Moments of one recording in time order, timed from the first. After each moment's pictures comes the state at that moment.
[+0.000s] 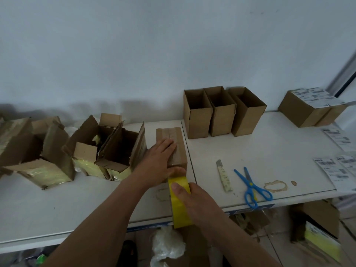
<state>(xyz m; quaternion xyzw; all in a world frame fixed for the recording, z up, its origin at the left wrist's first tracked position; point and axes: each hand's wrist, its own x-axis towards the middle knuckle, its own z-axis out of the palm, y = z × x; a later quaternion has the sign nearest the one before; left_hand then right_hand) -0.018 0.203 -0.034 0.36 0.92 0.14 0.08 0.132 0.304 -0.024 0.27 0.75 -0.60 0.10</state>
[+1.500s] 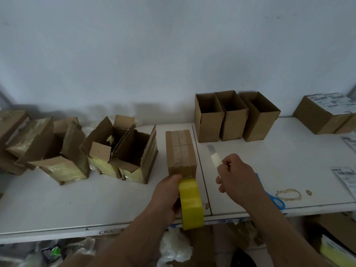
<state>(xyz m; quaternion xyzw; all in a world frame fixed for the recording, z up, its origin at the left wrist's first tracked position) 0.068 0.209 -0.020 -0.20 0.58 0.71 0.33 0.115 0.372 0.010 0.23 0.88 -0.41 -0.06</state>
